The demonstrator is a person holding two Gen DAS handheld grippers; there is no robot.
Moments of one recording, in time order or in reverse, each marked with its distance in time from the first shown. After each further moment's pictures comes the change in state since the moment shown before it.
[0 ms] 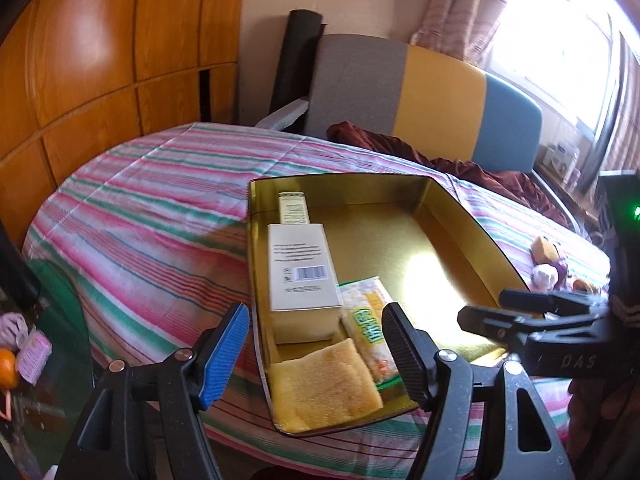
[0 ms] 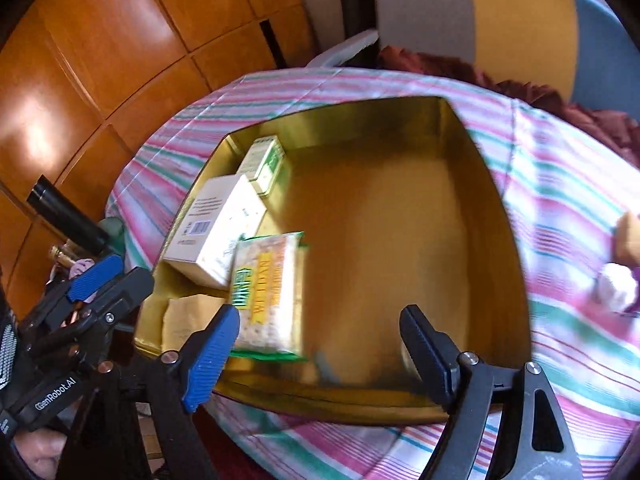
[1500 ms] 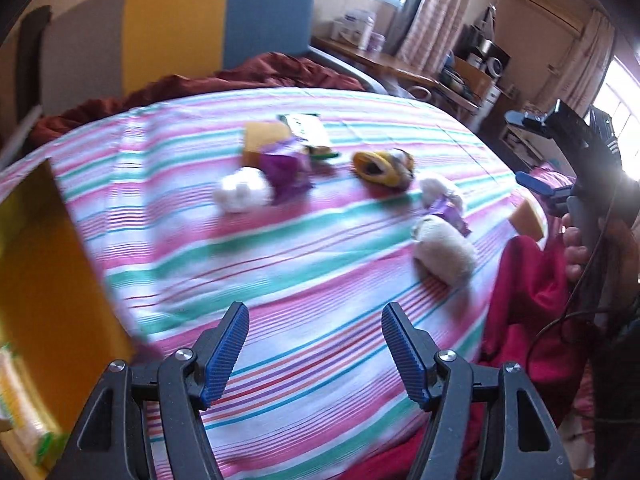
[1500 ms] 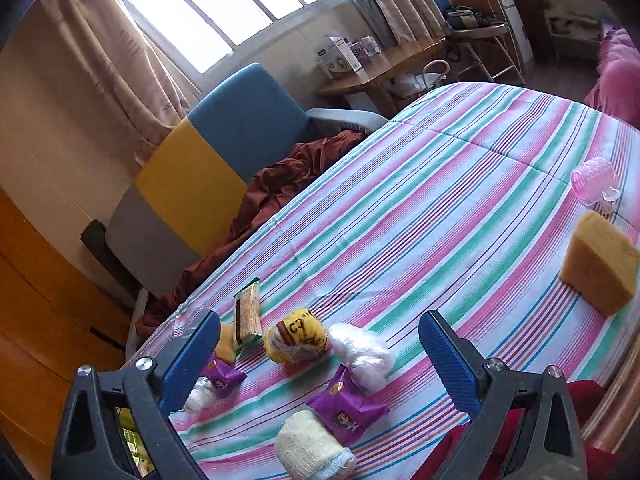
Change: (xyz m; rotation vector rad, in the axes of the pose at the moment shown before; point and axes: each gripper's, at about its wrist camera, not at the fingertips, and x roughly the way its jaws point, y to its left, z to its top) left arm 0.043 -0.297 -0.032 0.484 0.318 -0.596; right arm -0.277 -0.342 -0.160 0.917 -0.595 -0.363
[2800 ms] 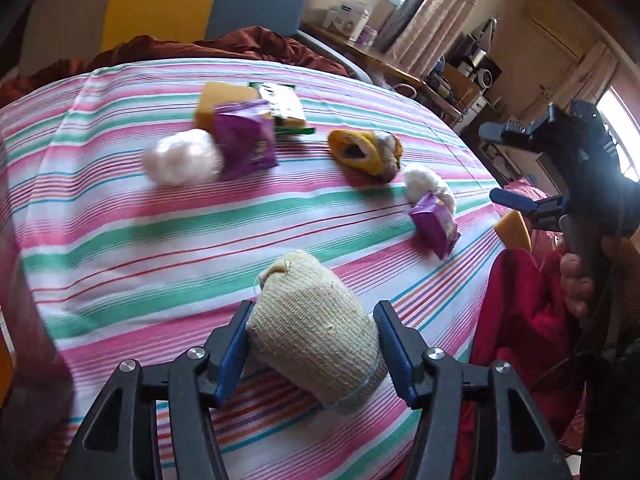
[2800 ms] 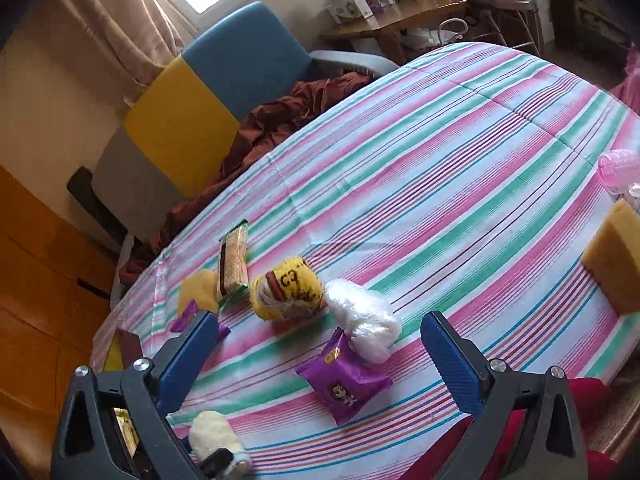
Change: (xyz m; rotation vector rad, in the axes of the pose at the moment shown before) left arm 0.043 0.007 -0.006 -0.098 0.008 -0.110; right arm 0.044 0.010 -0.010 -0.099 0.260 -0.069
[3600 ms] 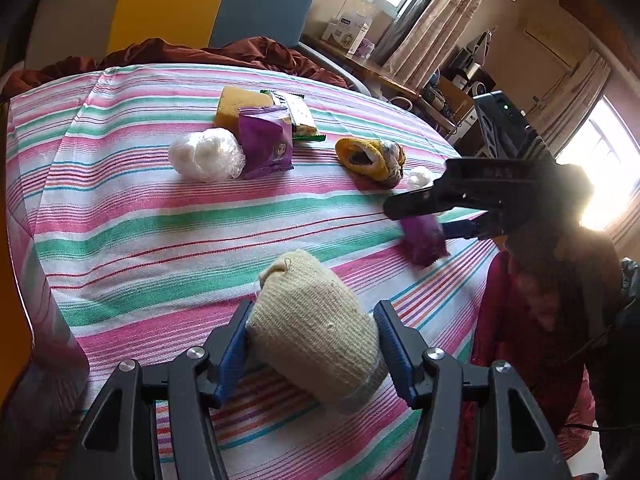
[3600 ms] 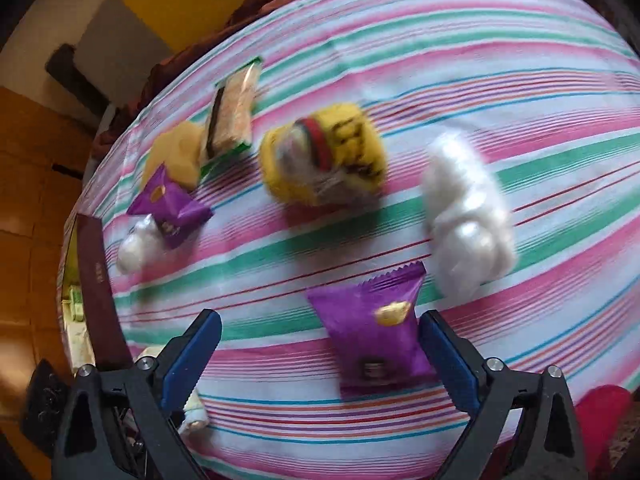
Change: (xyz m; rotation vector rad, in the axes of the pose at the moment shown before) left arm -0.006 0.010 -0.010 -0.005 -0.043 -0.037; right arm 0.095 0.037 -0.032 -0.183 0.424 -0.067
